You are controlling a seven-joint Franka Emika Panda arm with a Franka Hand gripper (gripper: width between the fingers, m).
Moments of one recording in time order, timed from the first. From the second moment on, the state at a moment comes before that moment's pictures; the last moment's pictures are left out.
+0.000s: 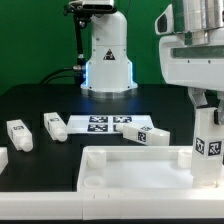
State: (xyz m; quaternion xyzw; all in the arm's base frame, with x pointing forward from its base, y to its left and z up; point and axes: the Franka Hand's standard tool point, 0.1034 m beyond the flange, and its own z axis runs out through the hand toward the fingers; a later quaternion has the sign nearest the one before) arm 0.637 0.117 0.123 -0.79 0.61 -0.02 0.09
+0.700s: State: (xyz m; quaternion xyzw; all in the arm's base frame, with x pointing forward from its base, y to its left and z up) arm 0.636 0.118 0.125 -0.96 0.29 -0.03 0.07
